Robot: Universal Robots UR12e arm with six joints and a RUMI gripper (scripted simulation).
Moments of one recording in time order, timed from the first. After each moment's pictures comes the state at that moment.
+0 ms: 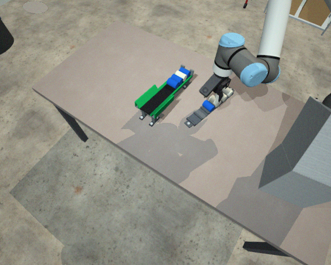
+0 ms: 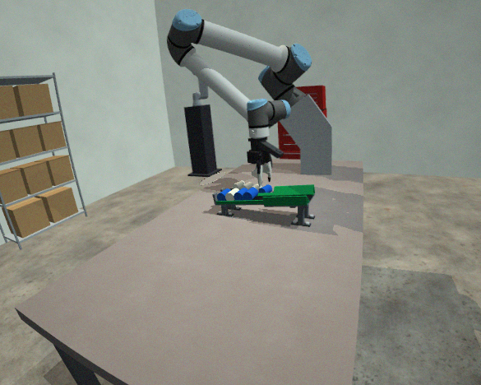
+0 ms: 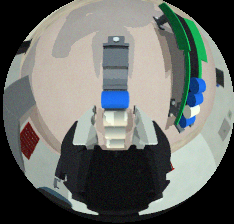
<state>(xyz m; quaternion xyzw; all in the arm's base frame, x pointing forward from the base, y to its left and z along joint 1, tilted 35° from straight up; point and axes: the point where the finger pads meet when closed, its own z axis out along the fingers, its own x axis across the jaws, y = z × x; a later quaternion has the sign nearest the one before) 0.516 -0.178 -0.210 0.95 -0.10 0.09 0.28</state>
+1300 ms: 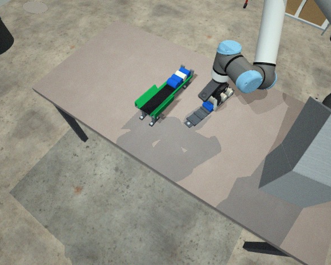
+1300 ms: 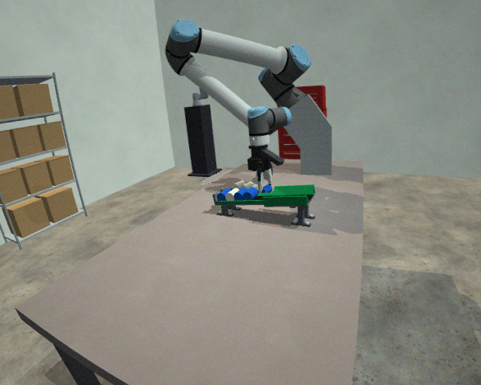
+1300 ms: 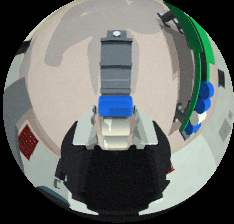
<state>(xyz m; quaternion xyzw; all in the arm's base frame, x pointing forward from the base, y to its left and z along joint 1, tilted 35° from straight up) 0.519 -0.197 -0.238 0.95 -0.10 0.08 0.28</state>
